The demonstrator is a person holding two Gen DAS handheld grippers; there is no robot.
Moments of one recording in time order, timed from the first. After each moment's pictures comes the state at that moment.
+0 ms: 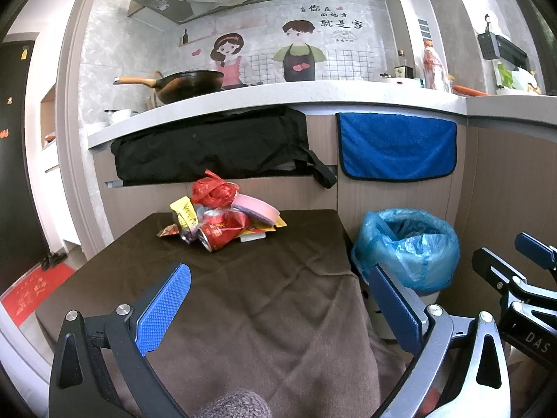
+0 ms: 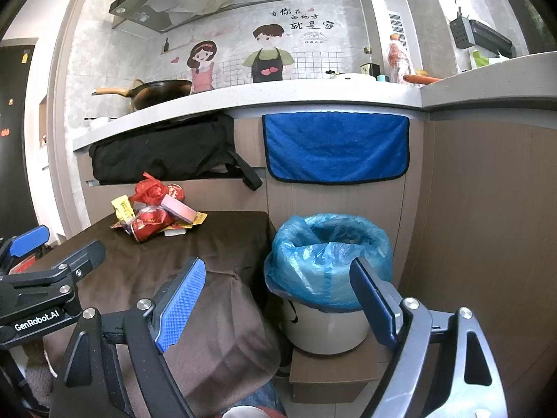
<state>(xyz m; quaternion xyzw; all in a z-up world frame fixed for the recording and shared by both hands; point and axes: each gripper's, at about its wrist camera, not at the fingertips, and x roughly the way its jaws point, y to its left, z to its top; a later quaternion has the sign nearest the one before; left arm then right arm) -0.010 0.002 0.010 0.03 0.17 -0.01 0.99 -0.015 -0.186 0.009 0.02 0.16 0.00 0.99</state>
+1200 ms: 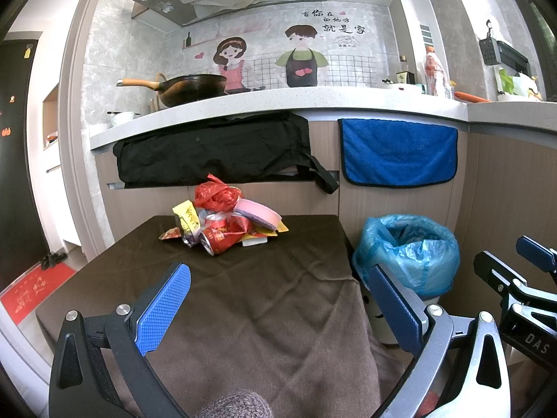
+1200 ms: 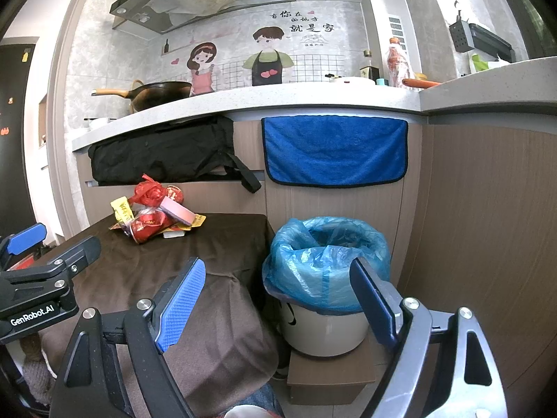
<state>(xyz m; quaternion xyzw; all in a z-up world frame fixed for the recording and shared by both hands) -0.010 0.004 0.016 0.03 0.16 0.00 0.99 -0.017 -0.186 0.011 0.01 0.16 0.00 0.99</state>
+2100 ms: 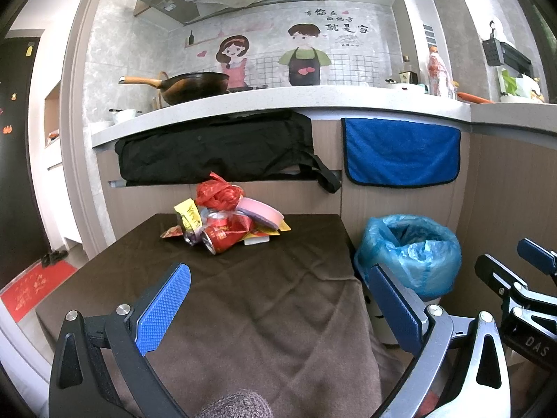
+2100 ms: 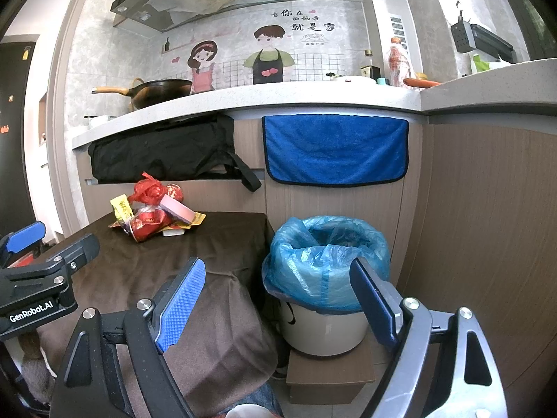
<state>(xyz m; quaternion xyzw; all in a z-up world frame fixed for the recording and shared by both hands) -0.013 0.009 0.017 0.02 0.16 0.00 0.99 -0.016 -0.188 0.012 0.01 0.16 0.00 0.99</state>
